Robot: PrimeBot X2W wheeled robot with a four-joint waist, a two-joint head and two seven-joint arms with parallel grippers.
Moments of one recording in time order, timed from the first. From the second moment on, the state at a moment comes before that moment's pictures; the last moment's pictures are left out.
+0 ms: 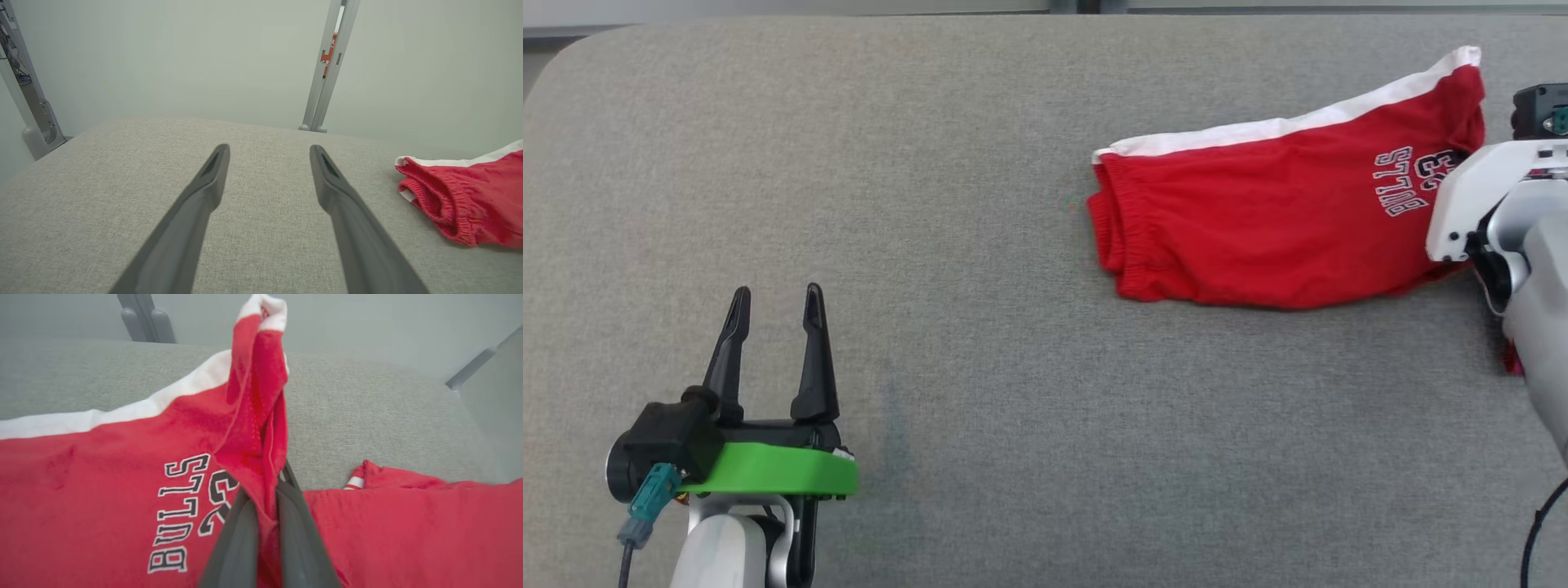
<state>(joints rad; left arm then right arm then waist) -0.16 0.05 -0.04 0.12 -0.26 -0.11 -0.26 -1.03 -0.32 0.13 1.27 0.20 0.13 -0.02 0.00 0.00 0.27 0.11</state>
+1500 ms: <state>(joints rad) -0.13 0.05 -0.06 0.13 -0.27 -0.11 -0.26 -0.90 -0.05 0.40 0.76 0.75 0.13 0.17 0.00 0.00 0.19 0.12</state>
